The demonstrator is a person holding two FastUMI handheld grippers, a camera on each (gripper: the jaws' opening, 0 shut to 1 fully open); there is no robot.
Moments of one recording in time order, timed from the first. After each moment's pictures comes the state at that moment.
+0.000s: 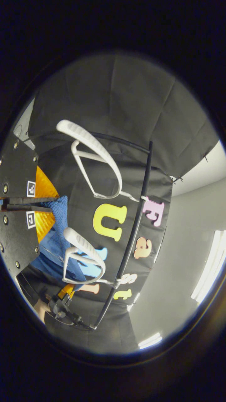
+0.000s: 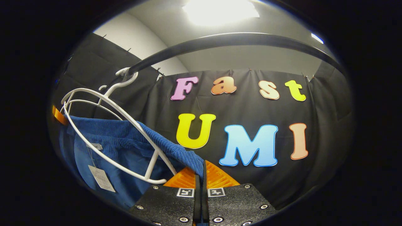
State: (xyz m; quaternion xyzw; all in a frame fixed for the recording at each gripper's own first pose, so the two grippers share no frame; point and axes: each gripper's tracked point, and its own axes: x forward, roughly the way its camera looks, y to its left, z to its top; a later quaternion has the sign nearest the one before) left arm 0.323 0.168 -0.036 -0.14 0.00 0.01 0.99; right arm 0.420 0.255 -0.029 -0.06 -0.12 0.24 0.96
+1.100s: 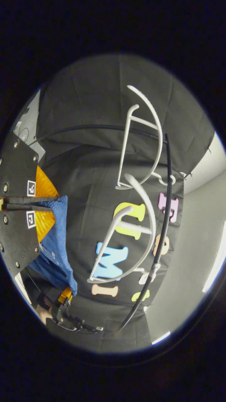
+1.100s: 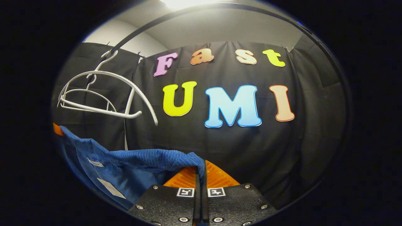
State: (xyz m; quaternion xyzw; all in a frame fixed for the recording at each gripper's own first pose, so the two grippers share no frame) left arm 0.301 0.093 -0.098 -0.09 0.07 0.03 0.99; right arm 0.395 0.171 -0.140 -0.02 0.03 0.19 0.98
